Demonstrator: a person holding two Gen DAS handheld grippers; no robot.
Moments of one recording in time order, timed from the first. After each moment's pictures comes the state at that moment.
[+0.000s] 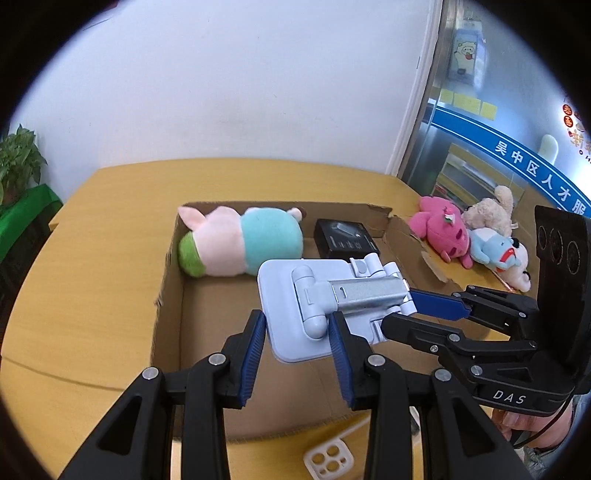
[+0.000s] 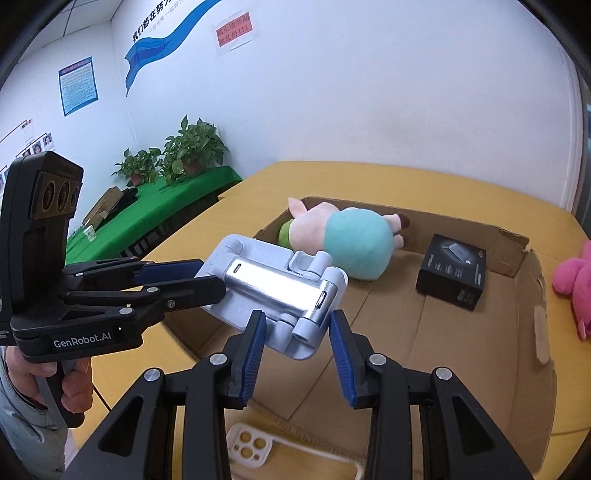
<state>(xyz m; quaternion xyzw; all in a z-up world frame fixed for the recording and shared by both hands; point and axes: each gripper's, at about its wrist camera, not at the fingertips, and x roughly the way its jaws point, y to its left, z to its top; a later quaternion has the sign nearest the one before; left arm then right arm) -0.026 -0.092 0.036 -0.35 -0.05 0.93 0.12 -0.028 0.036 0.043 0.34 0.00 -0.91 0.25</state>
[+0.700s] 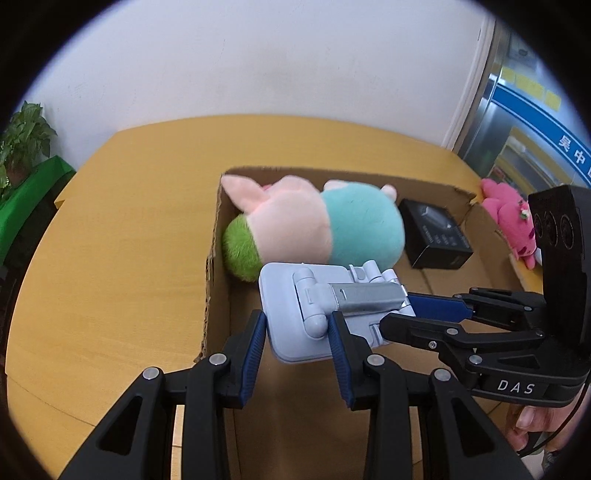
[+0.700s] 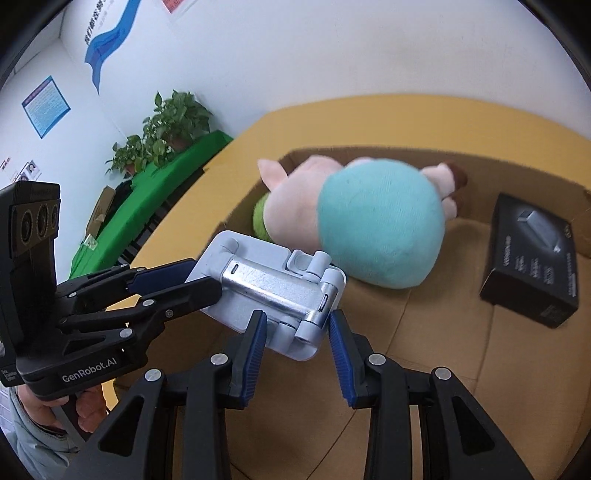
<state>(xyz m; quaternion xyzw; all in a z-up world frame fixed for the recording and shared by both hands) -0.126 -0.140 -0.020 -0.44 -0.05 0.89 0.06 -0.166 0.003 -0.030 0.47 -0.07 -0.84 0.27</state>
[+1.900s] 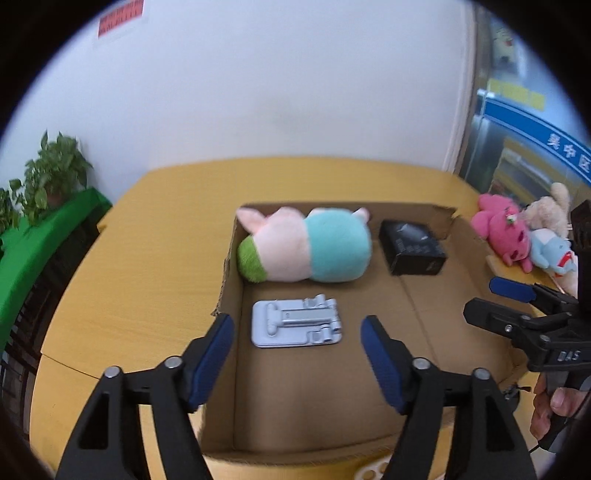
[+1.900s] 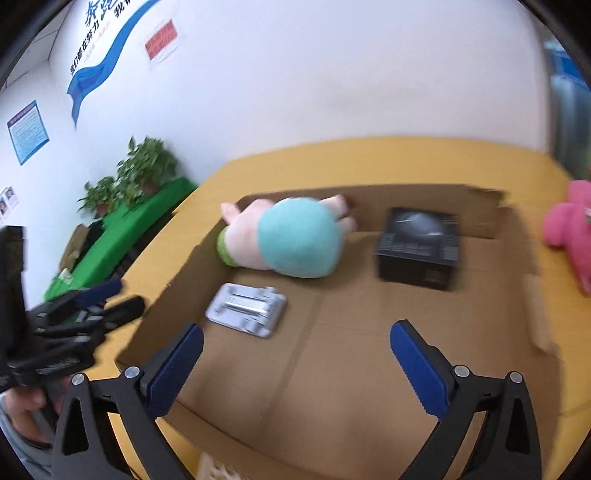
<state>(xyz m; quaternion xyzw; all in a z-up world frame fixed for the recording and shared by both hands) -0.025 -0.102 0.030 -0.35 -0.01 0.94 0.01 -0.064 0.081 0.018 0.38 -0.09 -0.91 0.17</state>
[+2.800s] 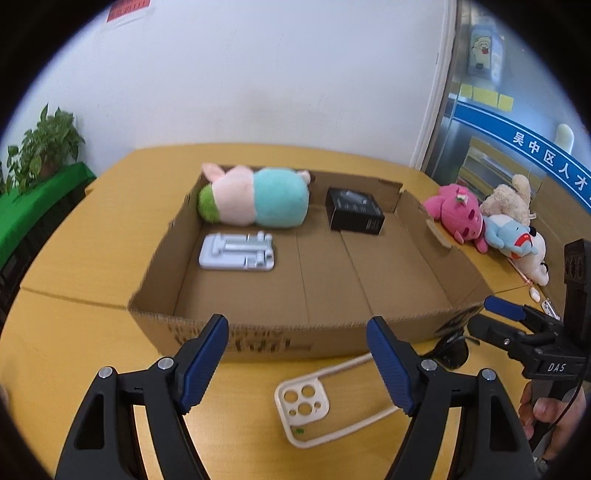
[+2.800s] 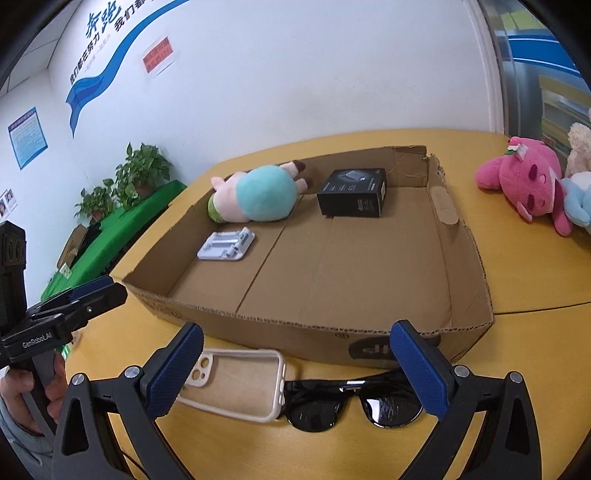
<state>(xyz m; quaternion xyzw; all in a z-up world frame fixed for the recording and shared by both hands) 0.062 -0.058 -0.005 -0.37 -0.06 0.93 0.05 0.061 0.150 -0.011 0.37 -0.09 -0.91 0.16</state>
